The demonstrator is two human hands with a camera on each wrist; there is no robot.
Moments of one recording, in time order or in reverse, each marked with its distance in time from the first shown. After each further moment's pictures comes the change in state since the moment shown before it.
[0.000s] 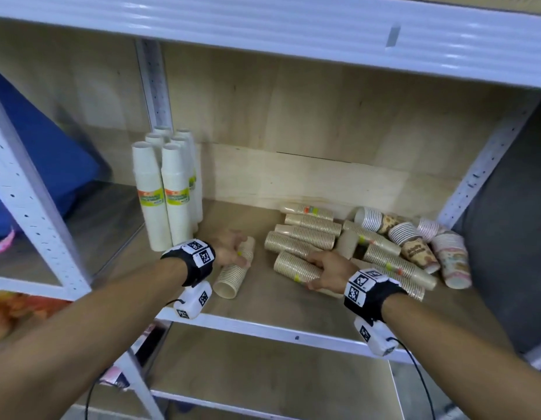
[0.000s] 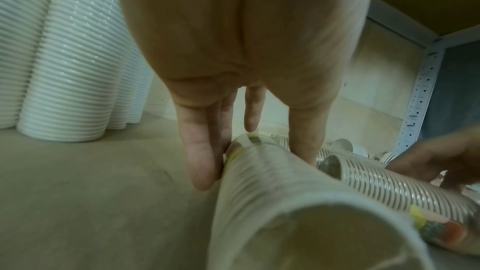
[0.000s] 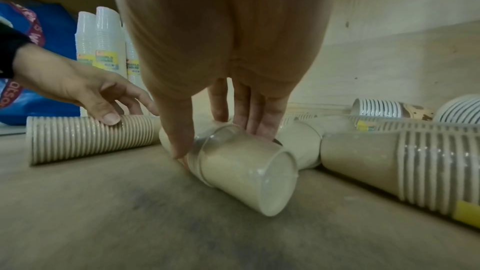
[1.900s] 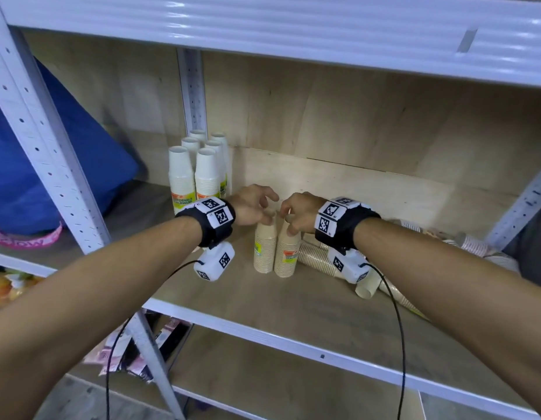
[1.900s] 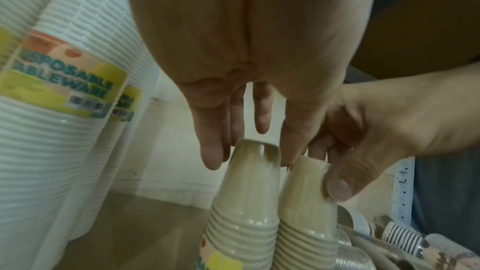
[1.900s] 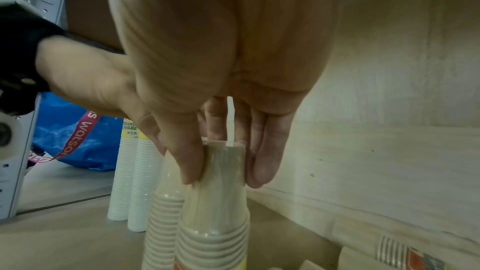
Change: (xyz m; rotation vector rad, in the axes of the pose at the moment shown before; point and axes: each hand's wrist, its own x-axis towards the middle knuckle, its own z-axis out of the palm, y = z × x) left_hand -0.008 0.030 -0.094 -0.021 0.195 0.189; right_hand 0.085 -0.140 -0.087 -0.186 -0.028 -0.179
